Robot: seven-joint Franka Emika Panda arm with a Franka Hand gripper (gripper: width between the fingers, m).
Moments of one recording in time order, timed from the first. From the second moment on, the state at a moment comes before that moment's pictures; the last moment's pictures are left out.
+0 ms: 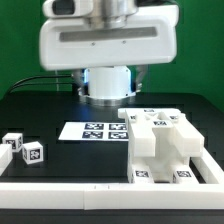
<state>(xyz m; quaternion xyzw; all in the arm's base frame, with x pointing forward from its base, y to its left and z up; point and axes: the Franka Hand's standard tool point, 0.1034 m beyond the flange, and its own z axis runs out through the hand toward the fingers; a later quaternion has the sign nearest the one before) 0.541 -0.057 0.131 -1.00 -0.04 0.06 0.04</state>
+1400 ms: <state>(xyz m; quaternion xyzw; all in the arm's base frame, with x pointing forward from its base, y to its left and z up) 0.515 -0.149 0.061 -0.97 -0.24 0.04 0.01</state>
